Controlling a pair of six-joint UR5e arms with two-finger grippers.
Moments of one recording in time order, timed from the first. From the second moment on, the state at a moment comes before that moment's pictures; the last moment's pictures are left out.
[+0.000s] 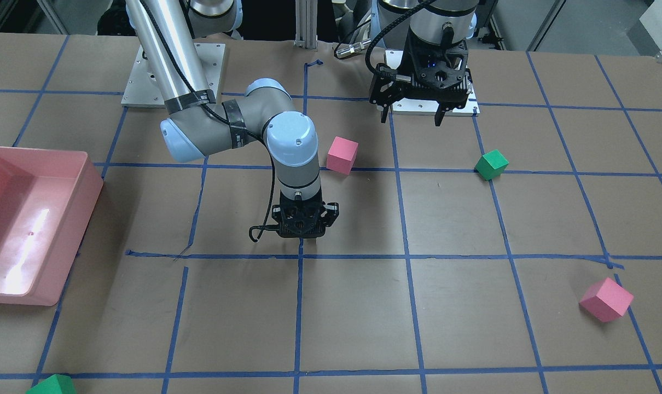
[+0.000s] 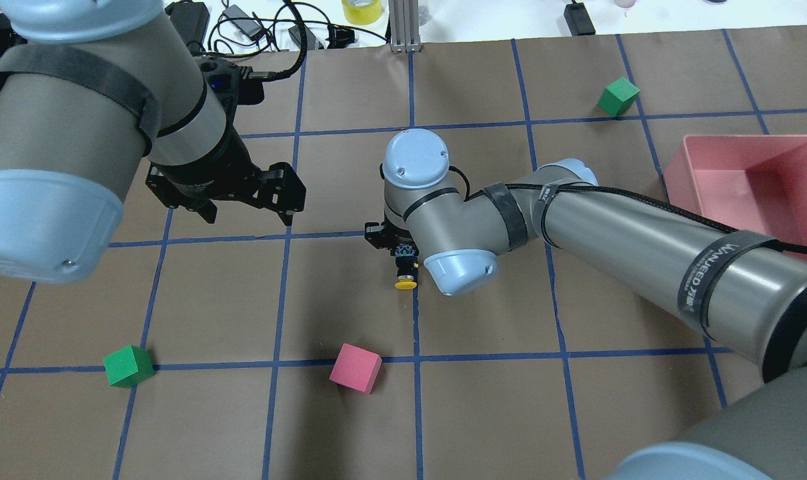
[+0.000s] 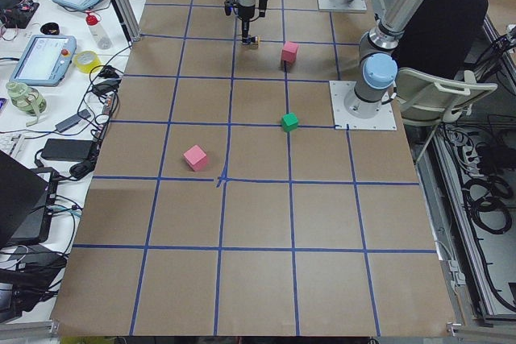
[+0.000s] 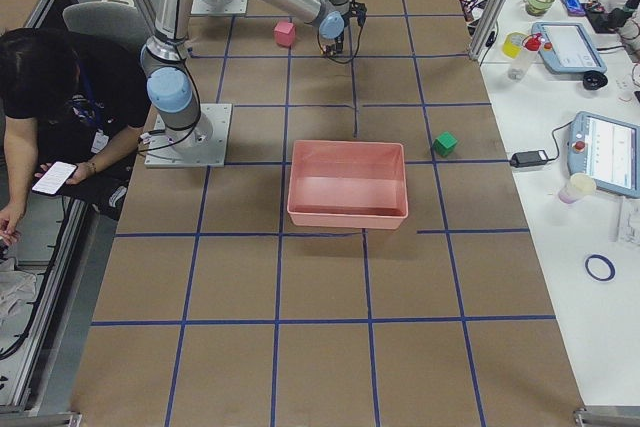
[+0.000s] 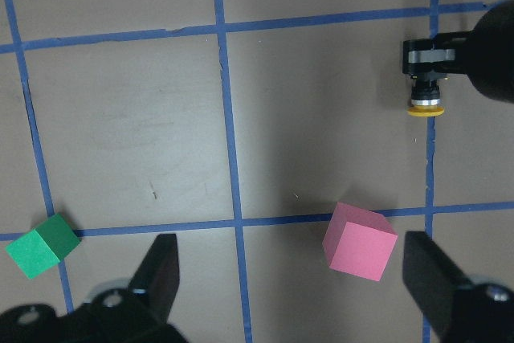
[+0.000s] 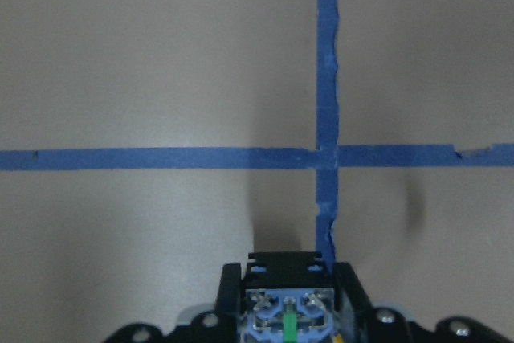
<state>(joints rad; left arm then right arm) -1.72 -1.46 -1.73 -1.49 1.60 -0.09 1.99 -1.10 1.82 -2.39 -1.51 0.43</state>
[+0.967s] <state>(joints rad) -1.69 -1.49 -1.68 -1.43 1.61 -0.08 1.80 -1.32 1.81 -2.09 -1.53 0.22</state>
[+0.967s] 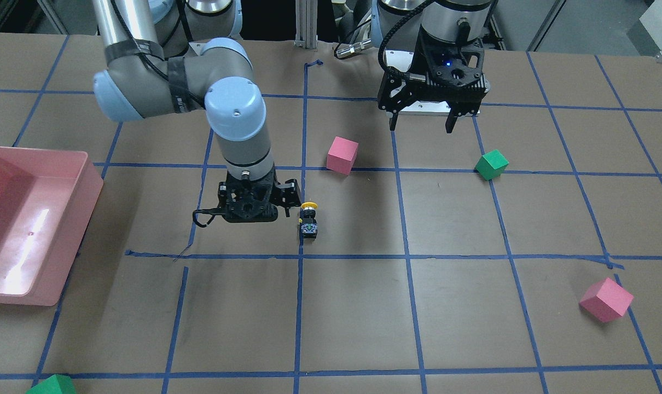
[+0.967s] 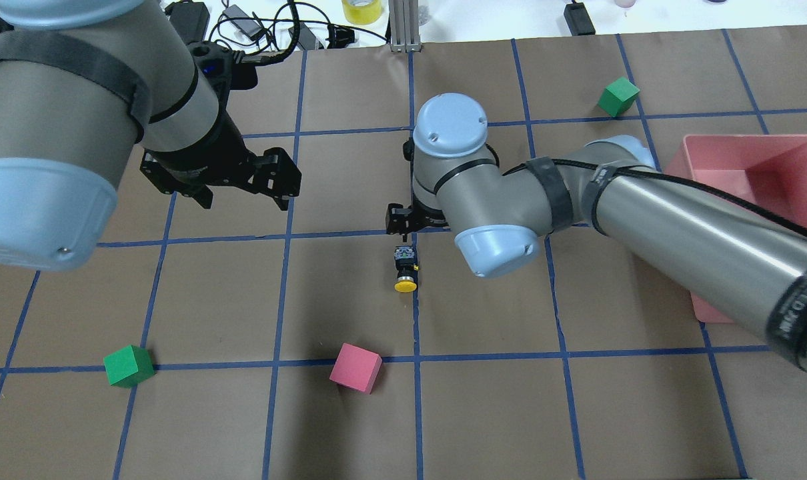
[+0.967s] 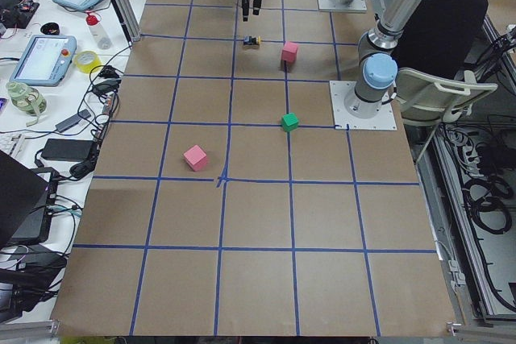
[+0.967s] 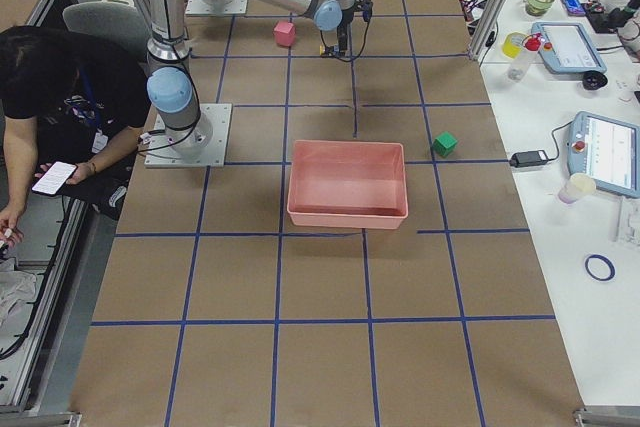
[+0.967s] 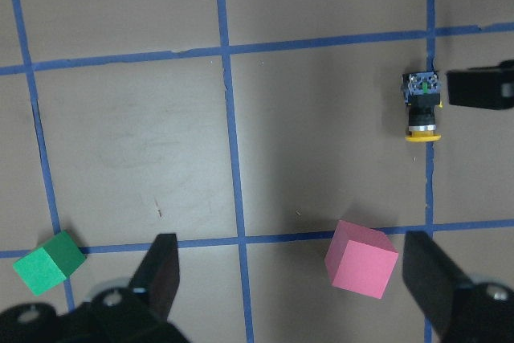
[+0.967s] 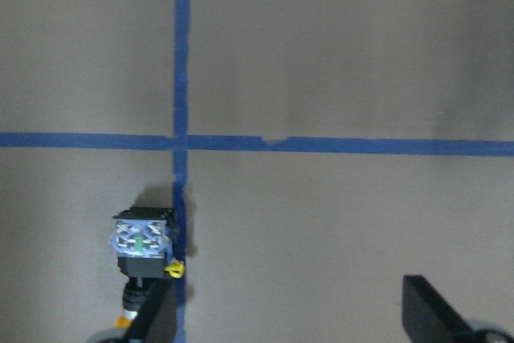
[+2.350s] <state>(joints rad) -2.07 -1.77 -2.22 -0.20 1.86 -0.51 1.62 -1.49 1.45 -1.53 -1.56 0.13</state>
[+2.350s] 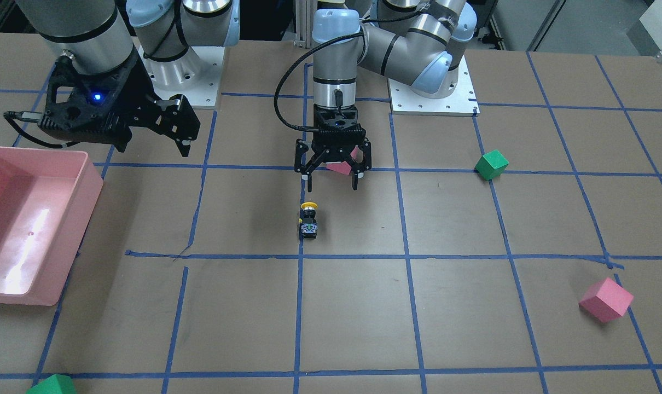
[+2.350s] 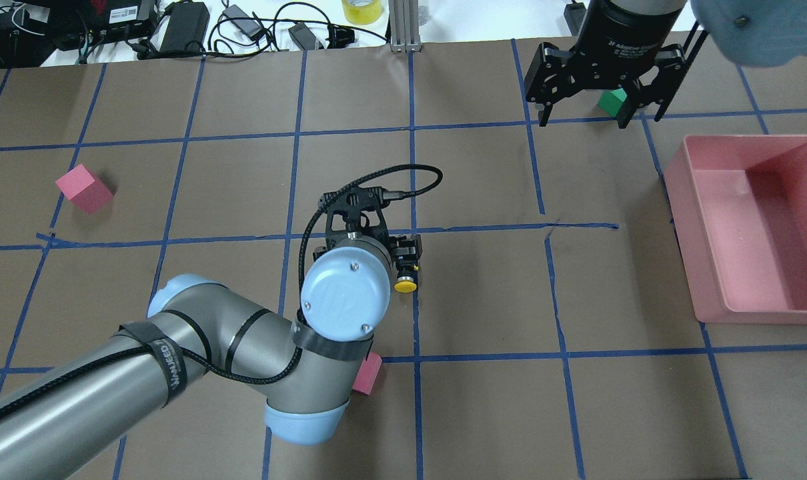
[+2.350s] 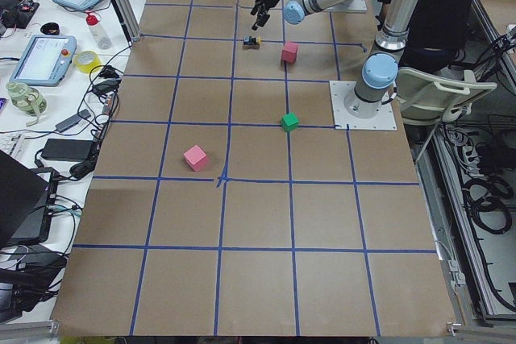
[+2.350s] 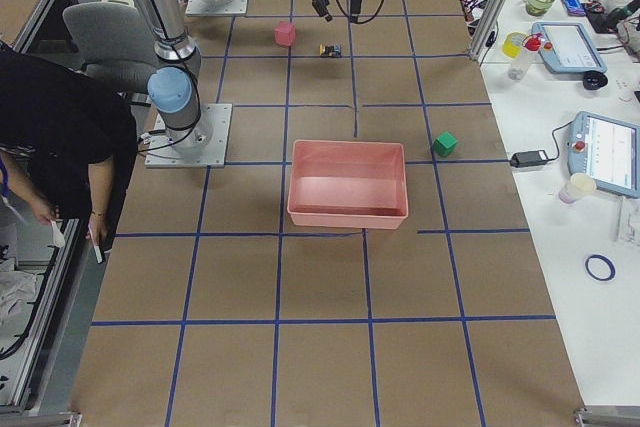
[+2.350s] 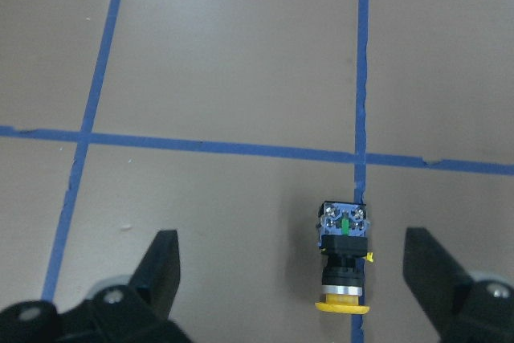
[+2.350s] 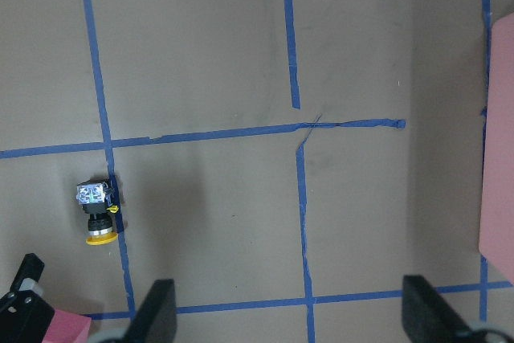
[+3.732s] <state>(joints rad) -2.17 -2.11 -2.26 0.27 1.91 -0.46 1.62 -1.49 1.50 -1.55 -1.60 0.13</state>
